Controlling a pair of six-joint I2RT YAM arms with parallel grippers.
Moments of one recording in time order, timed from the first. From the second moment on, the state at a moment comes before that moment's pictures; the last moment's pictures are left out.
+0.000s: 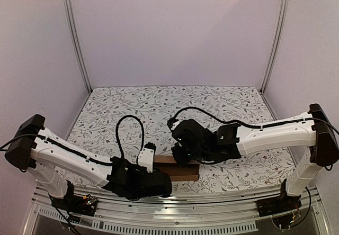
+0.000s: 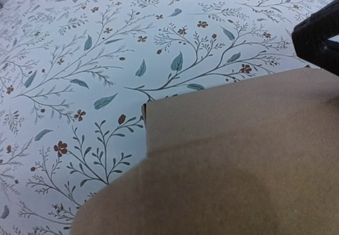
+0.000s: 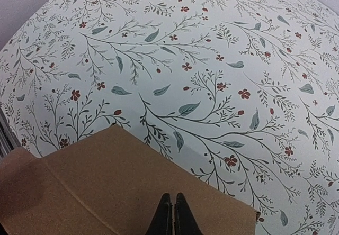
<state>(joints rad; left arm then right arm) -1.51 1.64 0.93 -0.56 -0.84 -1.16 1.24 1.70 1.20 -0.34 0.39 0.50</state>
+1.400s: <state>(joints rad) -1.33 1.18 0.74 -0.38 -0.32 -0.81 1.29 1.76 1.04 -0.21 0.45 0.63</state>
